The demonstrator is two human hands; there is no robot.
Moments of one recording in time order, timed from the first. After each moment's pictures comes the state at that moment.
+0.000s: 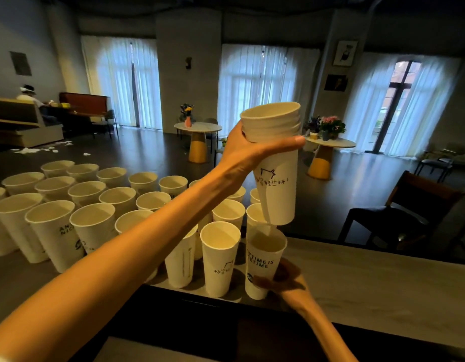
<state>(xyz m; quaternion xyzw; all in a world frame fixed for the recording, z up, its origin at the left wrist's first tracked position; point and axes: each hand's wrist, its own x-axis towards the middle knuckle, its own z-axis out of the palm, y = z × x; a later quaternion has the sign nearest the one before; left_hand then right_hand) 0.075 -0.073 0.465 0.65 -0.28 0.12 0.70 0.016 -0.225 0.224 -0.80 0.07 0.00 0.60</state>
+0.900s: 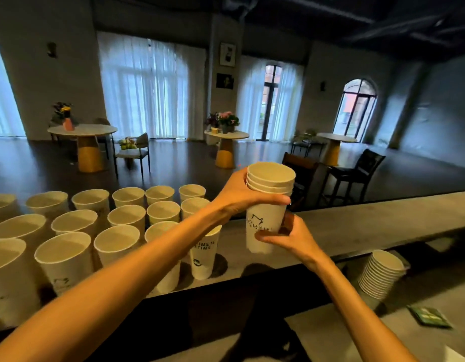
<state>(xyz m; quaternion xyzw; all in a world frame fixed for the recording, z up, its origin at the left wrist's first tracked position) 0.002 -0.132 0.421 0.64 -0.46 -0.14 0.60 -0.120 -0.262 0.350 -0.79 0.10 -0.22 0.56</state>
